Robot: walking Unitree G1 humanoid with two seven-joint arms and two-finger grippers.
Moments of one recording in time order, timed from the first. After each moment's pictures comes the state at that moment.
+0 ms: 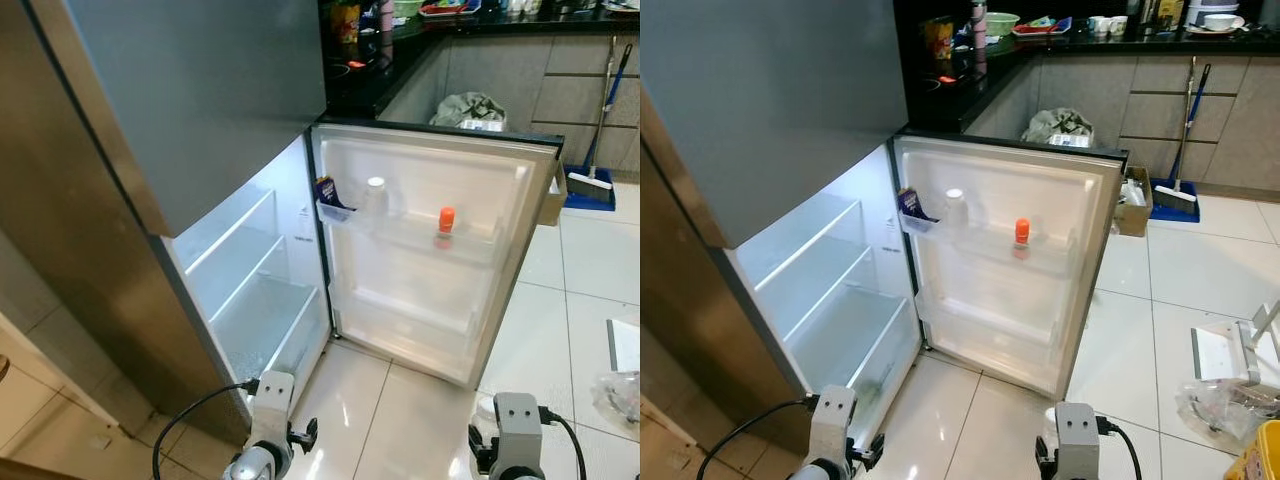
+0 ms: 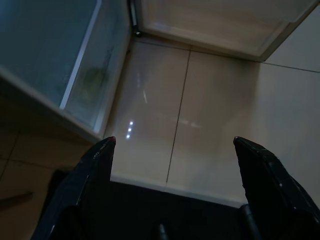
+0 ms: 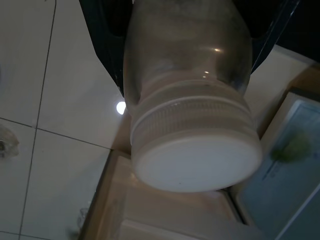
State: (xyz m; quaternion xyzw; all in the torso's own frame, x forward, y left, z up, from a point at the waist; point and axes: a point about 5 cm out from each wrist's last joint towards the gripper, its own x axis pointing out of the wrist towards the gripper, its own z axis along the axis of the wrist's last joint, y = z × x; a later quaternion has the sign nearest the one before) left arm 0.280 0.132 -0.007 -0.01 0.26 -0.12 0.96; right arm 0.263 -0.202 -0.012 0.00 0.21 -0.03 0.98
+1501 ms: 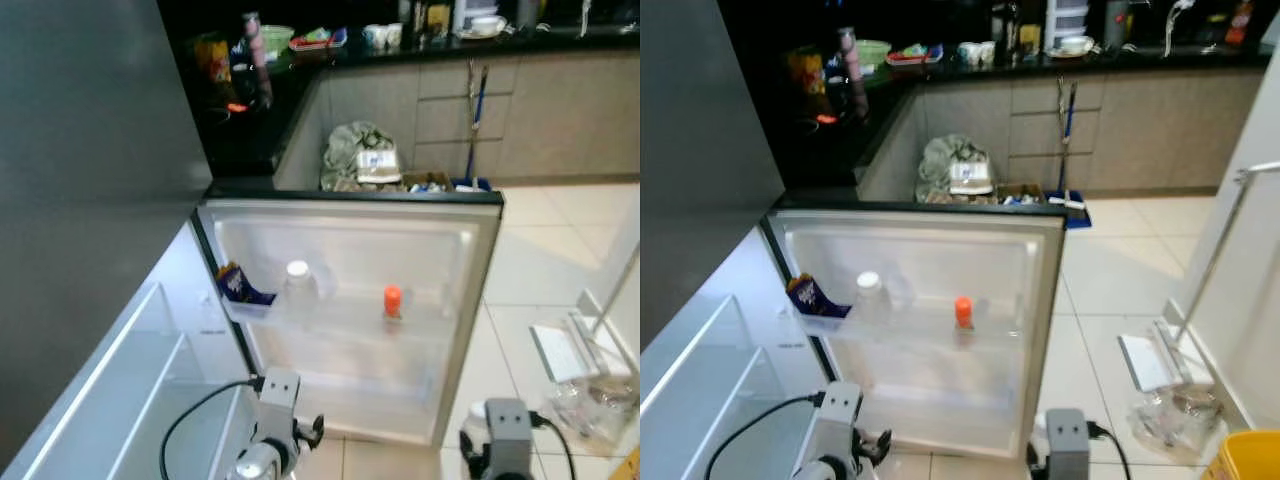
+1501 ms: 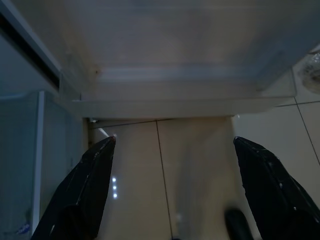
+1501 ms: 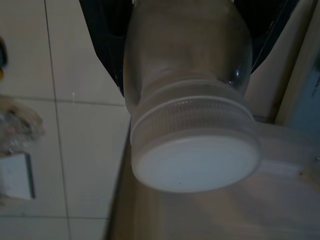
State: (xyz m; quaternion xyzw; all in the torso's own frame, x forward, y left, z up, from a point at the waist) left arm 0.283 0.127 -0.005 -0.01 0.25 -0.13 0.96; right arm 0.258 -0.194 -0.014 -0.01 0.21 -0.01 0.98
